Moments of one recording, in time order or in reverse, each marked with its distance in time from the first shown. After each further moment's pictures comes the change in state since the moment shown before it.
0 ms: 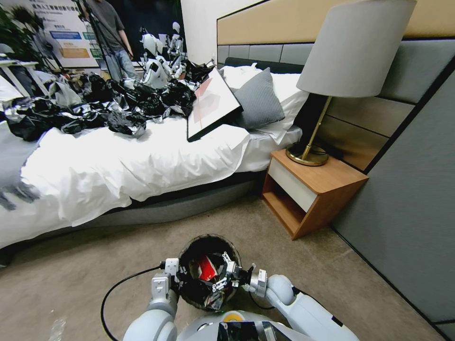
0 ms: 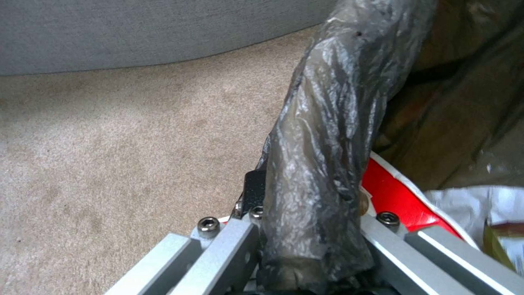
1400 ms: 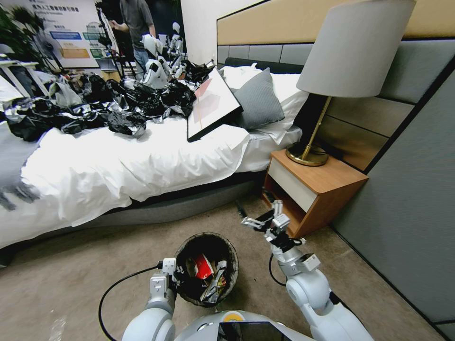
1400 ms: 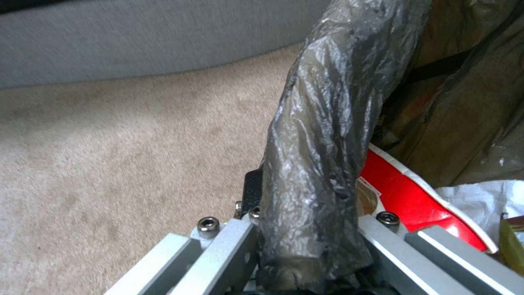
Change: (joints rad) left arm -0.004 0.008 -0.017 0.006 0.018 -0.035 -0.005; right arm -0.331 0.209 0.409 0.357 -0.210 0.062 0.620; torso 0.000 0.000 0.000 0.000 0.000
